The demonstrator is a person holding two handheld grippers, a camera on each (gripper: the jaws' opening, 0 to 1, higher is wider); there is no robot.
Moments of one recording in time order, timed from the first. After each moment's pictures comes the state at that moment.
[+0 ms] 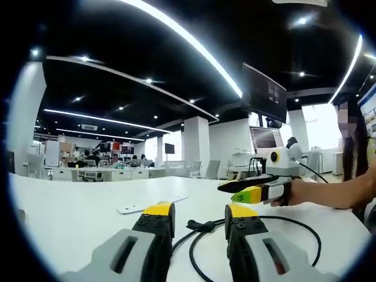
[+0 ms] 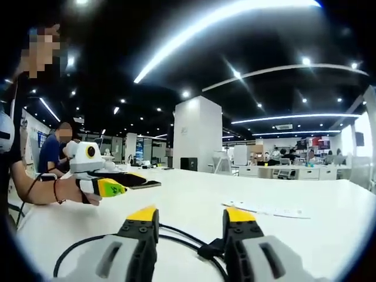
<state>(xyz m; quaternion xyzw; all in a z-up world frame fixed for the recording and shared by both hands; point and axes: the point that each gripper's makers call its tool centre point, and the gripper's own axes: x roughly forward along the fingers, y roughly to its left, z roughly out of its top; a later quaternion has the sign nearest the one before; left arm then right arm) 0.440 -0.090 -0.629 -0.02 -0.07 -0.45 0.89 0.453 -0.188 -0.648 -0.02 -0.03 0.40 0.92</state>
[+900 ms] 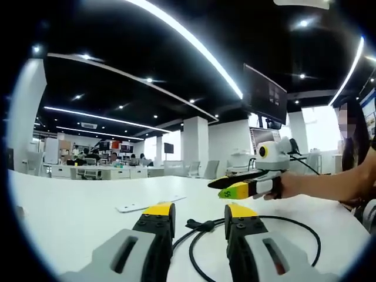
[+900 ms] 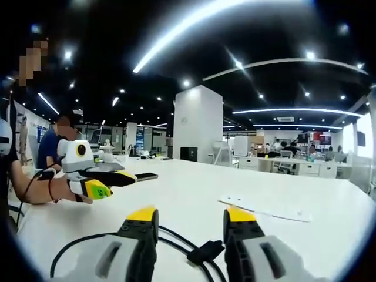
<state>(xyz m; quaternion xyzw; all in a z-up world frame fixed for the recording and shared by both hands) 0.441 -0.090 -0.633 -0.02 -0.06 -0.45 0.89 0.476 -0.186 -0.646 -0.04 0.02 0.40 0.92</state>
